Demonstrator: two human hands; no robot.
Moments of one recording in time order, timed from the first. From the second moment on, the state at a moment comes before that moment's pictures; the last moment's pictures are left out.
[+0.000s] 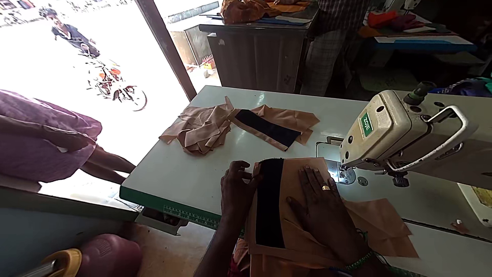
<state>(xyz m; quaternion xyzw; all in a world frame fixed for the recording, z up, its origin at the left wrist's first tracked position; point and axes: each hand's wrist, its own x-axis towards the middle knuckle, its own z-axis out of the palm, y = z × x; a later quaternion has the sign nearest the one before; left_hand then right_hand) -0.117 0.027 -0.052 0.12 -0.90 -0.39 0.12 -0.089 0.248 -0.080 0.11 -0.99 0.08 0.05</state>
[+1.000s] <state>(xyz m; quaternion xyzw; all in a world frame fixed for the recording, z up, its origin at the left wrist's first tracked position) -0.128 -0.005 -0.033 0.01 -0.95 -0.24 0.19 -0.014 0.293 -0.063 0.18 -0.93 0.26 0.21</state>
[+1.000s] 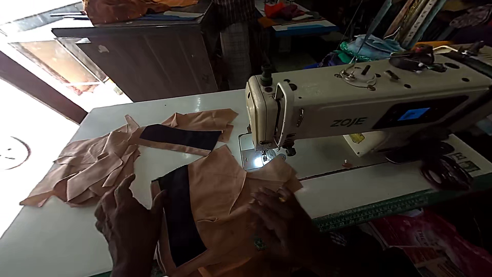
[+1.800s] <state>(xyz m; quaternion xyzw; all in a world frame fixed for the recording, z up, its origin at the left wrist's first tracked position) -0.113 0.220 -0.034 -0.20 -0.95 -0.23 -0.07 0.010 0.365 -0.098 0.07 -0.94 0.20 0.26</state>
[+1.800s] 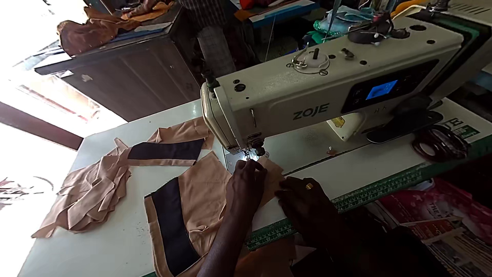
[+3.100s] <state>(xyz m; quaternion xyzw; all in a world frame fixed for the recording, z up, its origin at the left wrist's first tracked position) -0.115 0.180 -0.040 -0.36 -0.80 -0.47 -0.05 0.000 0.367 -0.033 -0.11 -0.70 0.70 0.01</state>
